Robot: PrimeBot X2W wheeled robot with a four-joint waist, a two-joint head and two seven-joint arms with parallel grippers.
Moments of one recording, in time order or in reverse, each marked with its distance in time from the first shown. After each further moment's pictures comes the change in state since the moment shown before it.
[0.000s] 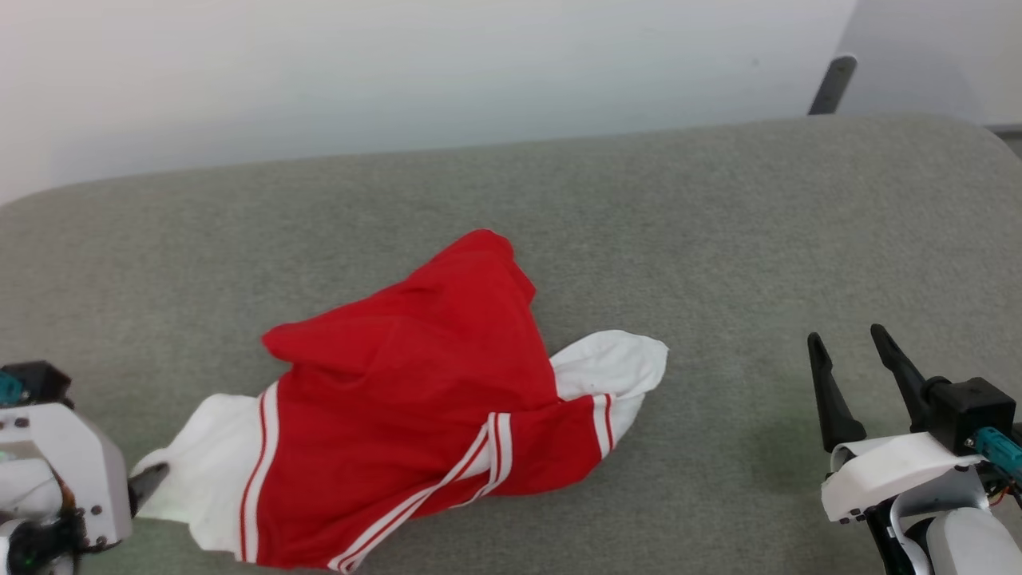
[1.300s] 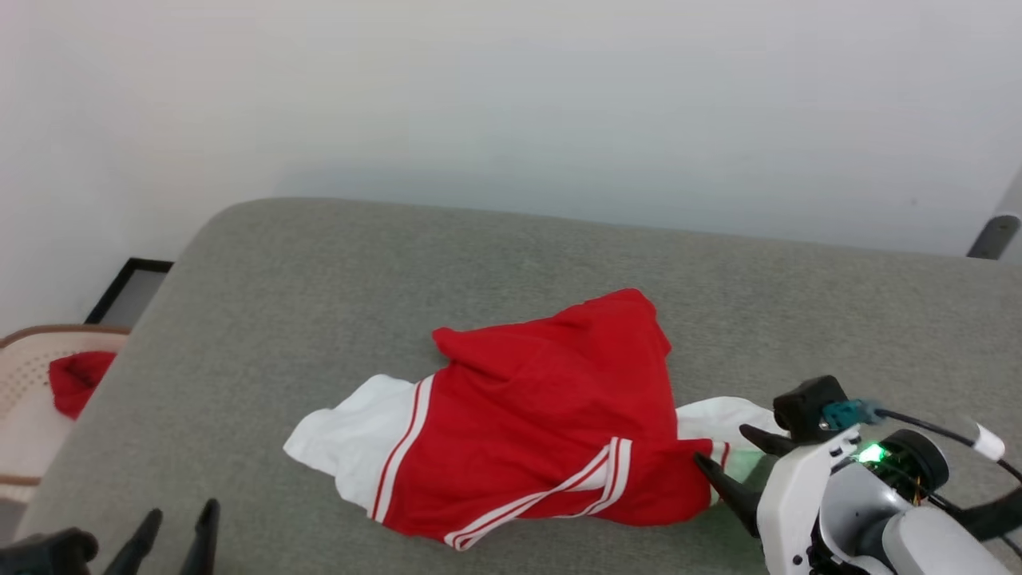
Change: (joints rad) left arm 0.481 -0.170 0.149 -0.364 0.092 0.109 -0.714; right arm -0.046 -0.221 0.441 -0.114 0.326 0.000 0.585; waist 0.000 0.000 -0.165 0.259
